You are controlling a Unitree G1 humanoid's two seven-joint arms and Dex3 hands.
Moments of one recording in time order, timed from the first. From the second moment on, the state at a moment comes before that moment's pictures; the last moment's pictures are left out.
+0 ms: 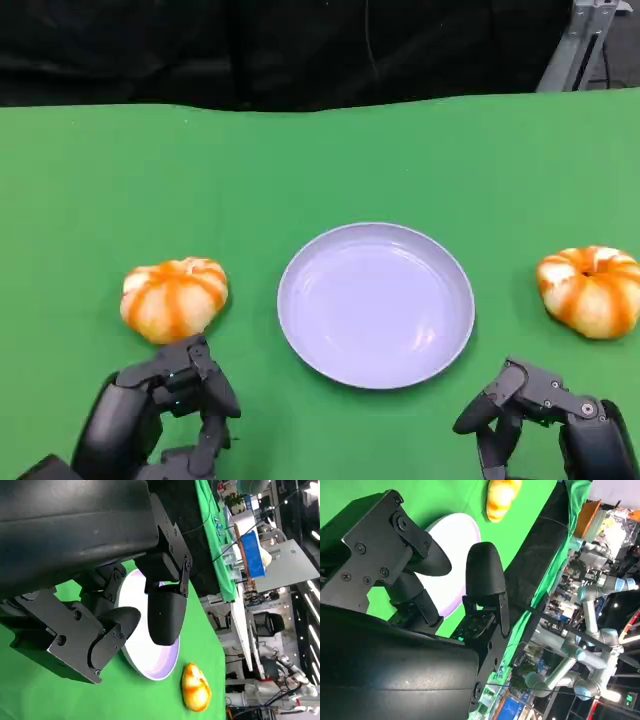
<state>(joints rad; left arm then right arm) 0.17 0.07 -0.03 0.14 -0.09 -0.54 -0.26 0.34 0.01 0.13 -0.06 -0.33 -0.59 -0.18</state>
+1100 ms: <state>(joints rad) -0.11 0.40 -0.12 0.12 0.63 -0.31 -0.09 0.31 0.02 0.14 -0.03 -0.35 -0.59 -0.19</state>
